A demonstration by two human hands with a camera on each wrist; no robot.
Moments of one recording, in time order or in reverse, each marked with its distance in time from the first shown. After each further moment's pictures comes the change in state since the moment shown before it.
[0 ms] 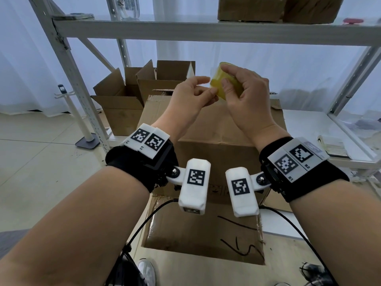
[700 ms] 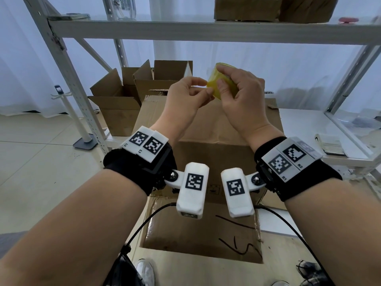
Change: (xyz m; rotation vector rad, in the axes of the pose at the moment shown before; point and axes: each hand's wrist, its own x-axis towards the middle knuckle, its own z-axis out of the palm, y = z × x) left_hand -0.004 -0.001 0.002 0.018 0.070 0.044; right_hand -0.001 0.000 0.003 -0.013 0.019 0.004
